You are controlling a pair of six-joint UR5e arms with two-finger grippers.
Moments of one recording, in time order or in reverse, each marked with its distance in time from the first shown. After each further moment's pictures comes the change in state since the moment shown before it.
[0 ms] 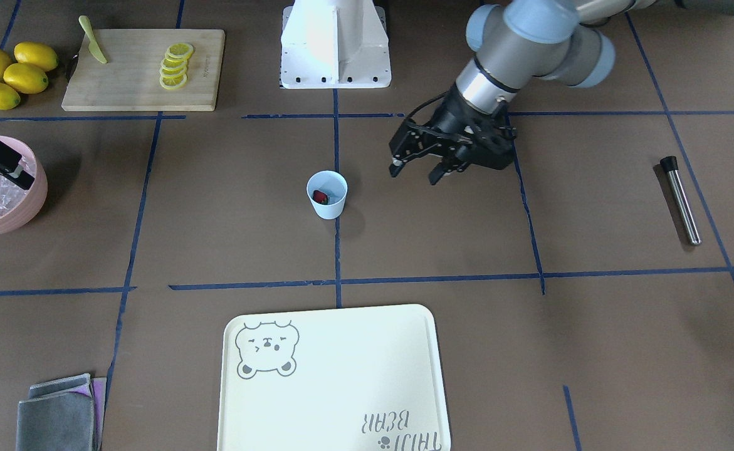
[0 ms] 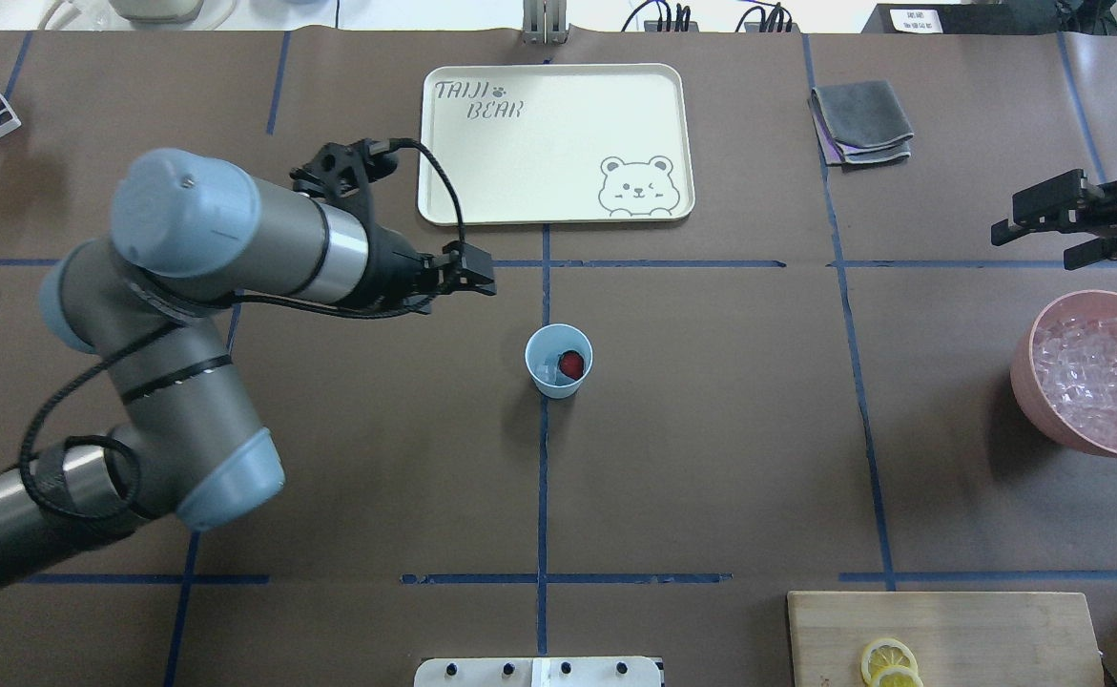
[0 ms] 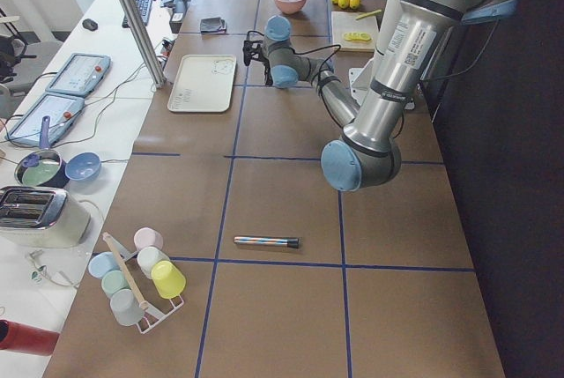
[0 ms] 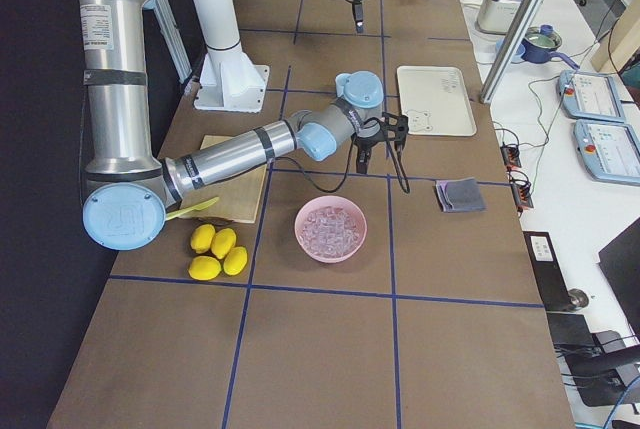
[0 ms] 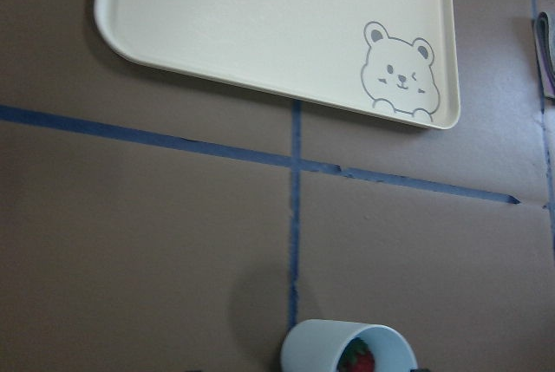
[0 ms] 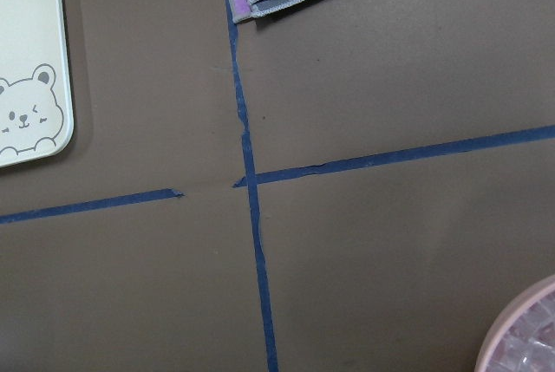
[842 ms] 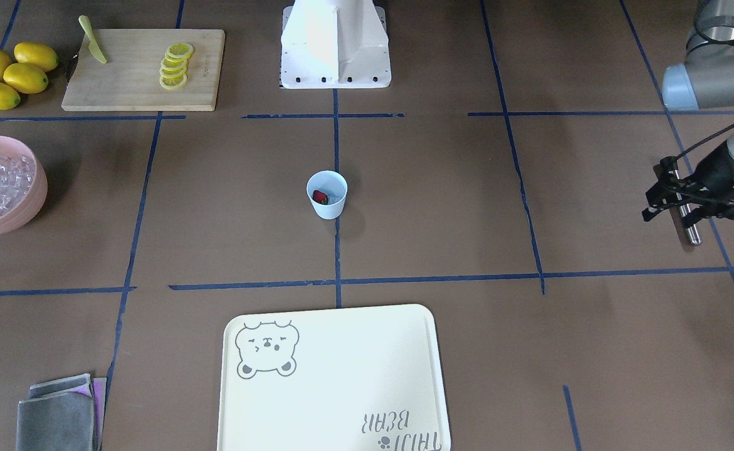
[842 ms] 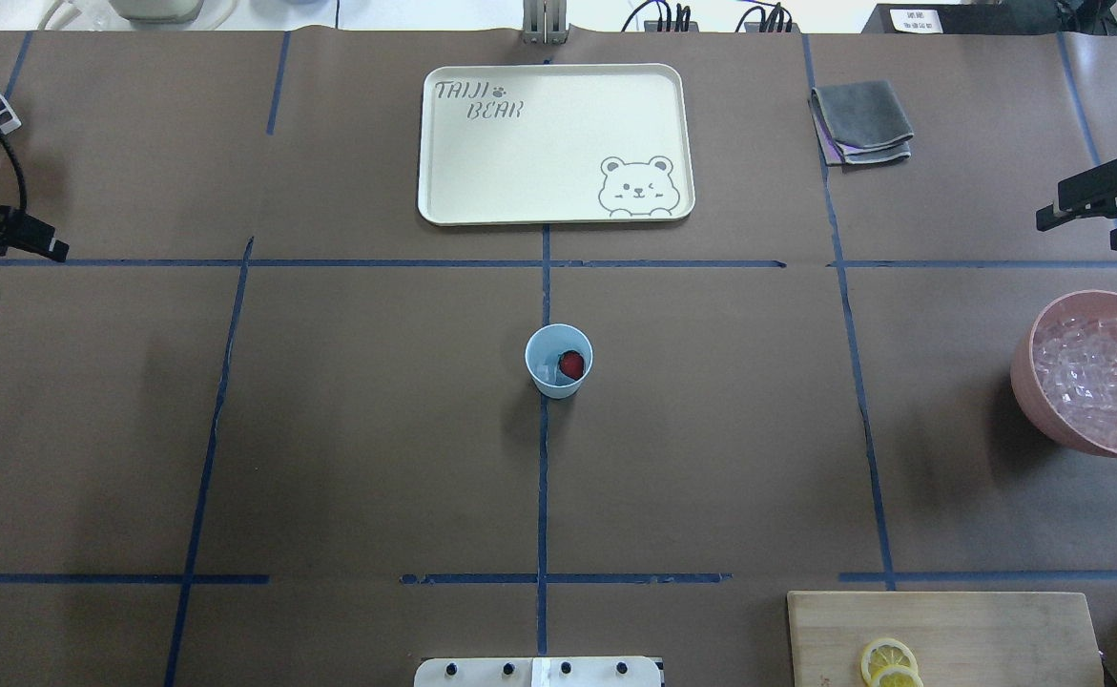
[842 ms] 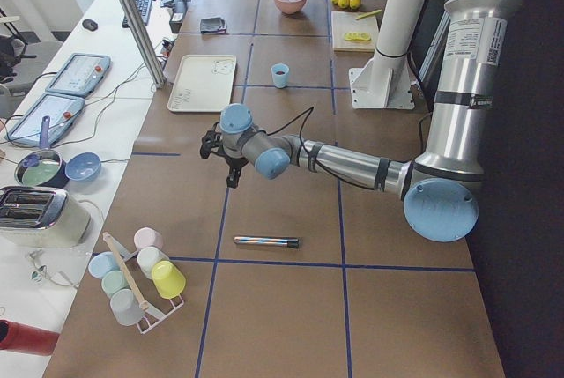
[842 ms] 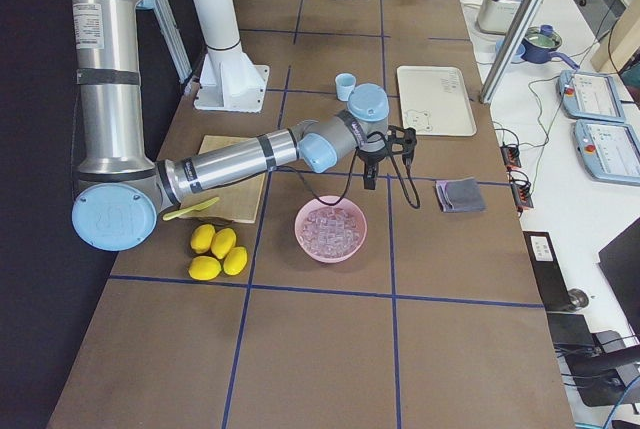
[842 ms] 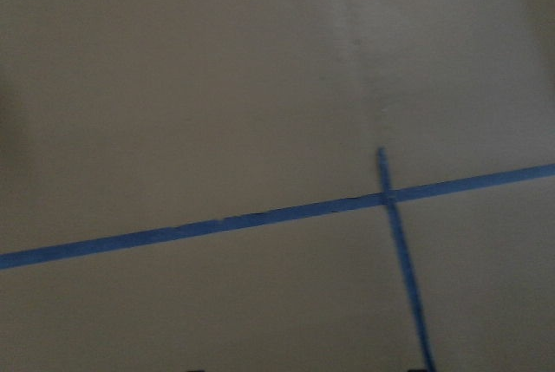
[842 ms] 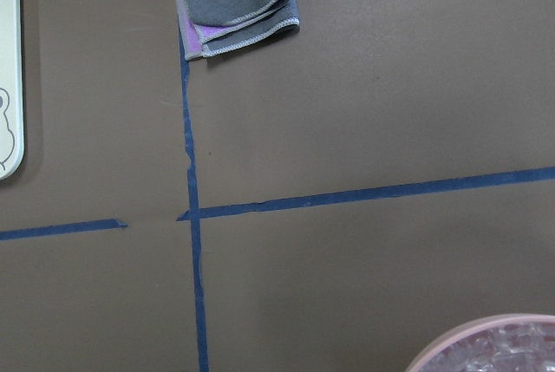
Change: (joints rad) left arm -0.415 0.315 0.283 0.026 -0.178 0.816; right arm 0.064 -0.007 -0.050 -0.004 -0.017 -0.119
